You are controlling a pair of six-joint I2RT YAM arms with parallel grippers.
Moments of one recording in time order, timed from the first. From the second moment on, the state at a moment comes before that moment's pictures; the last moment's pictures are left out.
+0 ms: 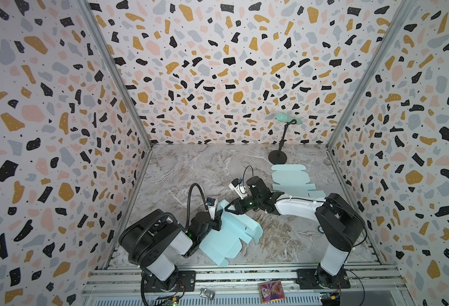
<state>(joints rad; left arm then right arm) -0.66 1.60 0.15 1.04 -0.12 -0.27 0.79 1.78 1.01 0.07 -0.59 0.40</state>
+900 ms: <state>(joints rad) -0.68 1.55 0.10 1.00 -0.17 -0.30 0.82 1.77 1.01 0.05 -0.55 0.39</state>
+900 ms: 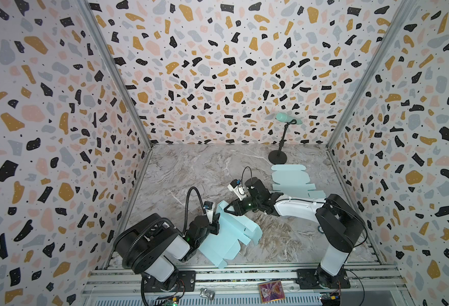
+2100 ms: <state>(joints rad) -0.69 1.43 0.13 0.89 -0.14 -0.27 0.82 1.75 1.04 0.00 -0.53 0.37</state>
